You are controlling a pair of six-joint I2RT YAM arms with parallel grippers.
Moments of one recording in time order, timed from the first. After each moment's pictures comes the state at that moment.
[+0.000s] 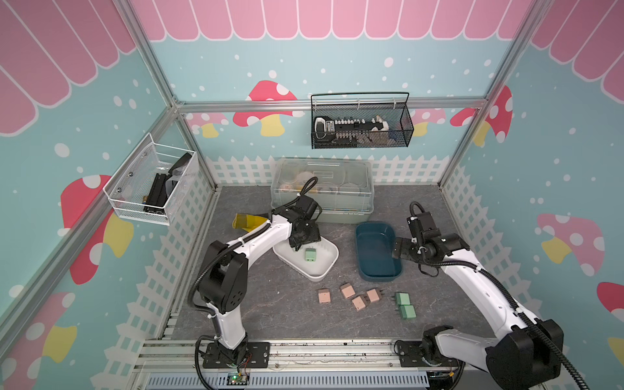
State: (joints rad) left arm -0.52 1.79 1.46 -0.80 -0.01 -0.66; right arm 0.26 1.21 1.05 -0.96 0.18 0.51
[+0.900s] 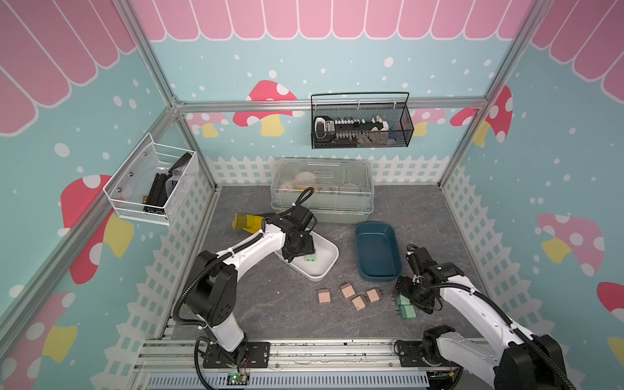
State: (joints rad) left arm -0.54 1.70 1.28 -0.84 0.01 -0.67; right arm 0.26 1.05 0.61 -1.01 -0.07 0.75
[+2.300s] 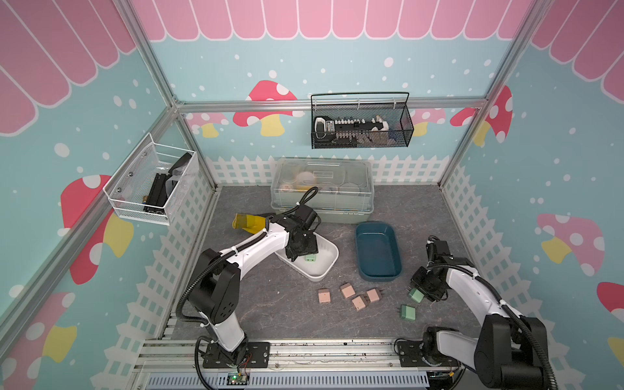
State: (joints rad) left arm -0.56 1.73 1.32 -0.84 0.01 -0.68; right arm -0.09 1.23 0.65 -0.87 -0.05 0.68
